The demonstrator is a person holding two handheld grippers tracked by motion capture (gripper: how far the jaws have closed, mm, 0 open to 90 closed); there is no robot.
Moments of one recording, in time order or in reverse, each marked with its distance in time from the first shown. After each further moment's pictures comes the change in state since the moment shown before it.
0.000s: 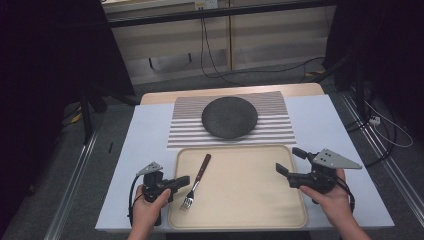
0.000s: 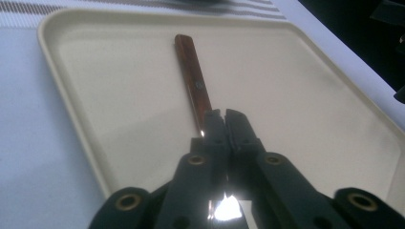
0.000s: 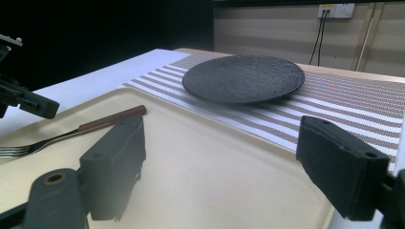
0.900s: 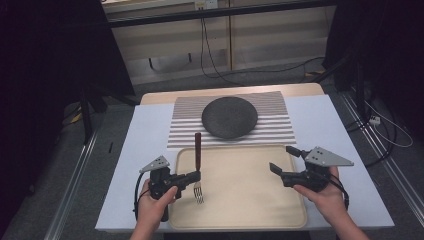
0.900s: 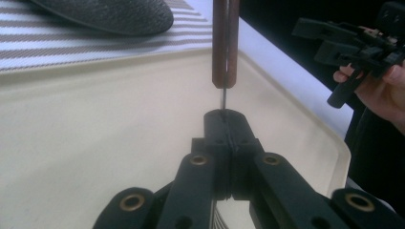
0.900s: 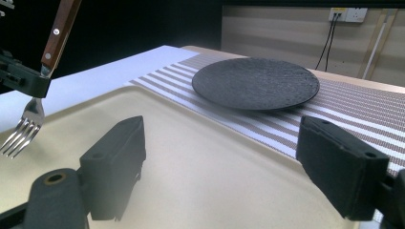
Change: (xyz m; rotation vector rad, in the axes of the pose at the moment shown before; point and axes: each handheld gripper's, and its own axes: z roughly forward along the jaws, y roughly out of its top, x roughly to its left) left arm -0.029 0.020 0.001 -0.045 -0.140 0.080; right arm 0.010 0.009 0.011 0.019 0.022 -0.049
